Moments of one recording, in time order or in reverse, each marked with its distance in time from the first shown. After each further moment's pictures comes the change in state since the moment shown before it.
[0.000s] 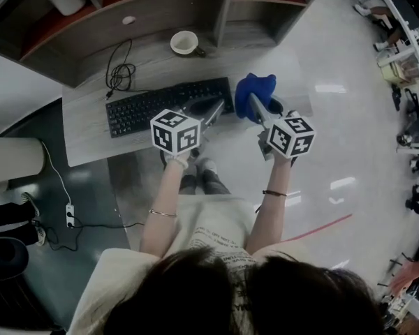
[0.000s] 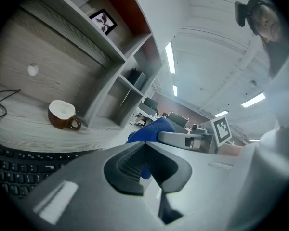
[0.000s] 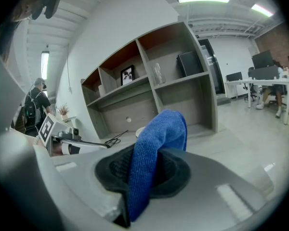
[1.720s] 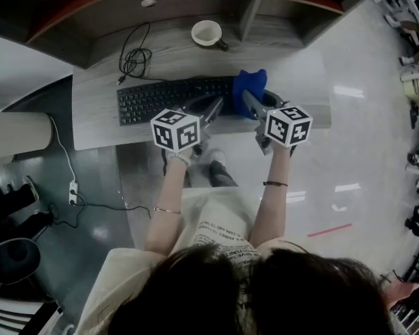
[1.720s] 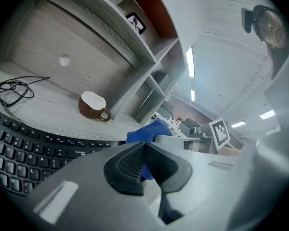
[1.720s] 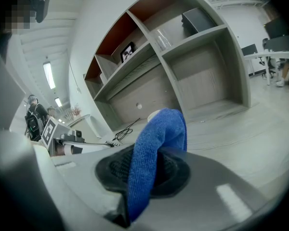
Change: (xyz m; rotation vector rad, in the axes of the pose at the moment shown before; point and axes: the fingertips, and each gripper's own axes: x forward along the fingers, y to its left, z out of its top) left arm -0.020 0.070 -0.023 -0.145 -0.024 0.174; right arm 0.088 0.021 -0.042 0.086 0.157 0.216
